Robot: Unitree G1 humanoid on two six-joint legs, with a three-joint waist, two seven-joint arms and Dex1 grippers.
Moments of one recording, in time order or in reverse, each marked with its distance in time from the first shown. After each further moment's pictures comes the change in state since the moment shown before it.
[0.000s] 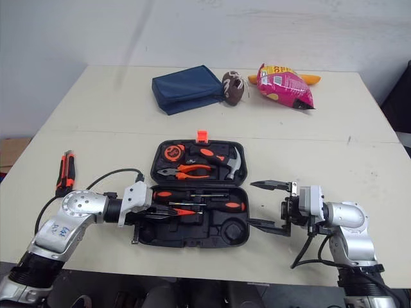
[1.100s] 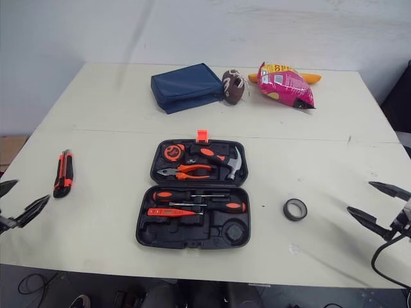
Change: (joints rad) left arm 0.445 0.063 0.971 0.484 -0.052 -0.403 0.308; right arm 0.075 -0.344 -0.461 0.808 -0.090 -0.351 -0.045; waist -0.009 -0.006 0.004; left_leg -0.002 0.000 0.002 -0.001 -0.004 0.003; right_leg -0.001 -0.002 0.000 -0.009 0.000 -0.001
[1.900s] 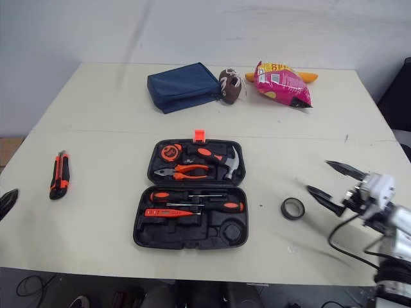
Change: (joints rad) left arm -0.075 -0.080 0.030 -0.543 -0.294 0.787 0.488; right arm -0.194 0.302 0.241 -0.427 0.074 0.177 -0.003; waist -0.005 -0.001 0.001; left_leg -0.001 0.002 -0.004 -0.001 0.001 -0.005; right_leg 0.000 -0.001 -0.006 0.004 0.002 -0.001
